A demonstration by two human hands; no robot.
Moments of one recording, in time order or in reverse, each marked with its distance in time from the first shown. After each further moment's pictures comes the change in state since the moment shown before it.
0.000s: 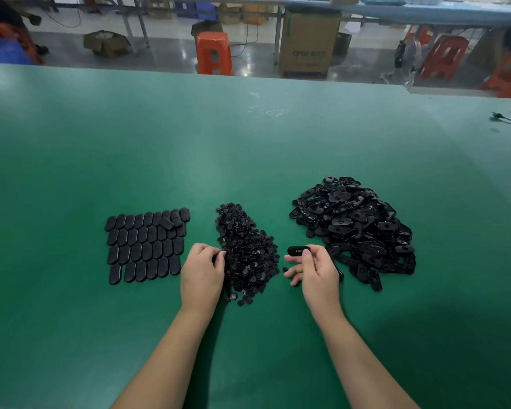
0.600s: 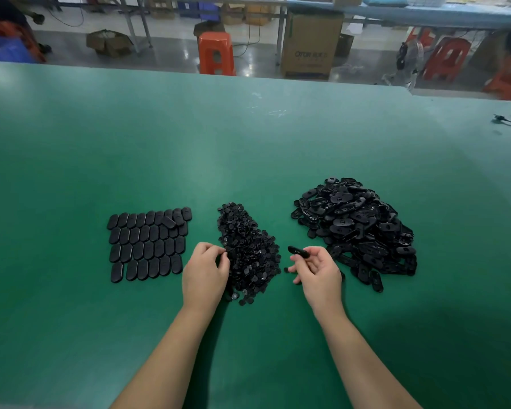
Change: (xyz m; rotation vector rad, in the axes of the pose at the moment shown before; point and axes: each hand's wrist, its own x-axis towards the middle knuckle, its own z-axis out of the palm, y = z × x) left_hand -0.001 0.001 -0.001 0.029 -0.041 0.026; right_hand 0.004 0.006 -0.001 0.017 0.018 0.005
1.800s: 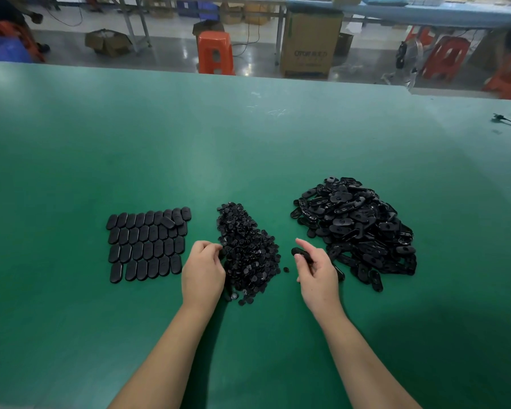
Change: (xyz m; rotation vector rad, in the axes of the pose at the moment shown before) left_hand 0.003 0.002 -0.001 -0.005 0.018 -0.005; right_hand 0.001 0.003 -0.002 -0.213 -0.038 -0.142
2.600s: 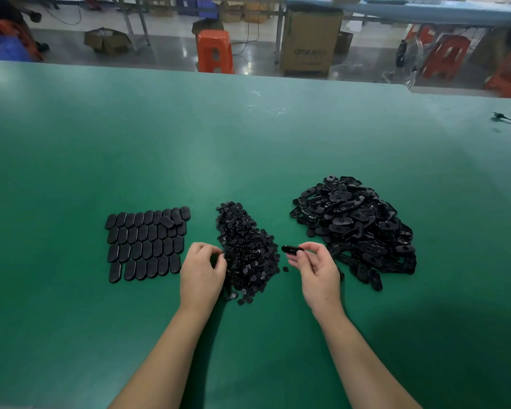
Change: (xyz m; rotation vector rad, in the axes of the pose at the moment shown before) left_hand -0.003 -0.001 -0.004 -0.072 -0.033 -0.026; right_hand -0.002 -0.004 0.001 0.230 0.026 0.082
